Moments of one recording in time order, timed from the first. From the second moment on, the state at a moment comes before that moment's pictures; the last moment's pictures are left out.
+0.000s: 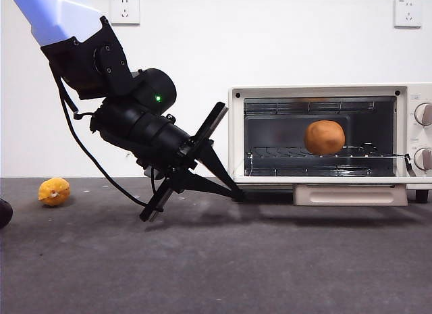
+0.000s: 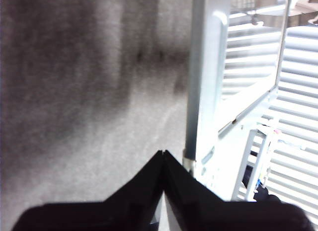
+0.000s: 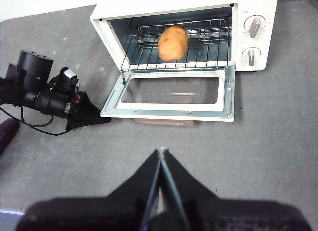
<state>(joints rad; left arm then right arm) -0.48 2.03 1.26 -0.15 0.83 -0.87 0.48 0.58 1.34 -1.32 0.16 0.32</state>
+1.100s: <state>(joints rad) -0.45 2.03 1.57 -0.07 0.90 -0.98 0.48 0.58 1.34 -1.32 0.16 0.32</state>
